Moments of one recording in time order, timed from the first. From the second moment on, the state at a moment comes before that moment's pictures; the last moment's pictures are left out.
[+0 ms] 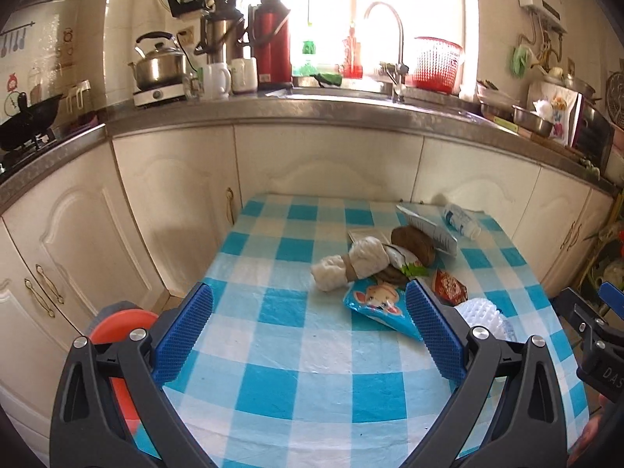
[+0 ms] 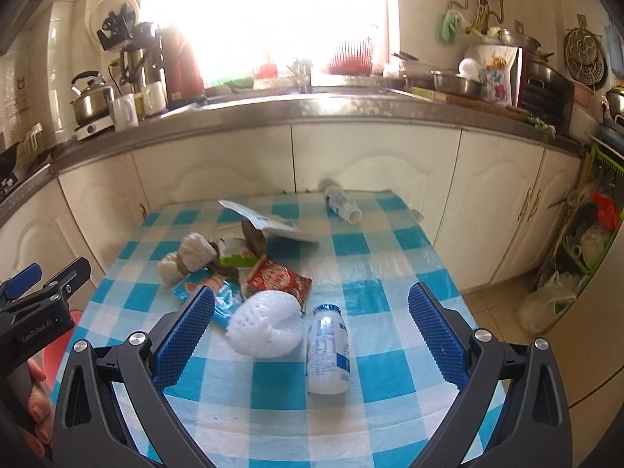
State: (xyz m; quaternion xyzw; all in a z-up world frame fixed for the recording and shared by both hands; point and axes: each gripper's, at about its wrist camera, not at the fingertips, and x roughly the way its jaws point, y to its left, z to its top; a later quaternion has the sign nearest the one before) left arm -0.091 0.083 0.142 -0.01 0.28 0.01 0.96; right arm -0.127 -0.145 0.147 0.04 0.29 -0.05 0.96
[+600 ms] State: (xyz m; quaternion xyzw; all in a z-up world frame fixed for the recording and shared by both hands) left arm -0.136 0.116 0.181 -0.02 0.23 0.03 0.97; right arm -0.176 -0.125 0.187 0.03 0.22 -0.05 0.97
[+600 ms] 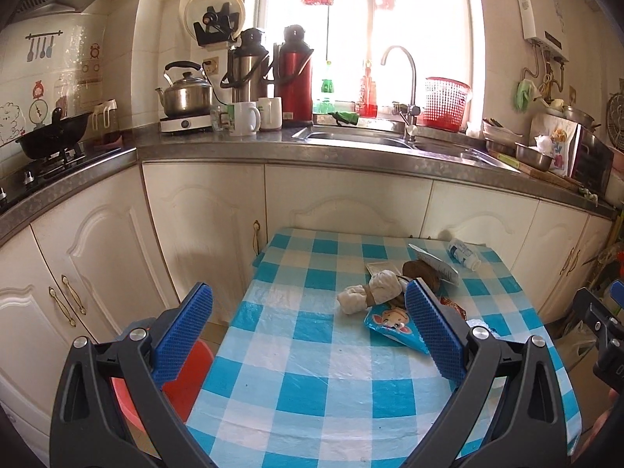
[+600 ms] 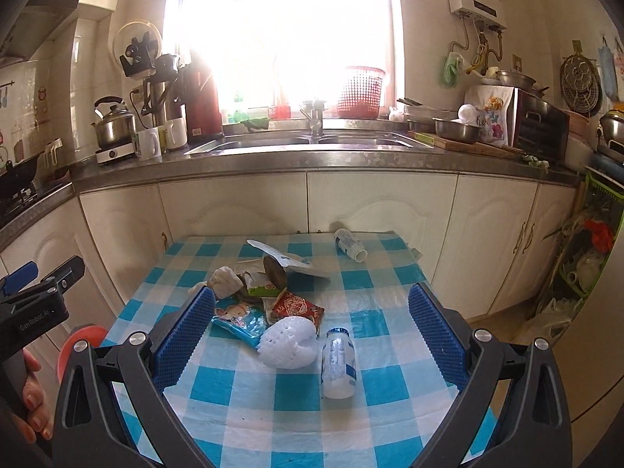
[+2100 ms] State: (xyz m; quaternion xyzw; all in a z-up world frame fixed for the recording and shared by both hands) left arm -0.167 0.122 0.211 -0.03 0.17 0.03 0.98; right arm -0.221 -0.124 0.223 0.03 0.13 -0.04 0.99
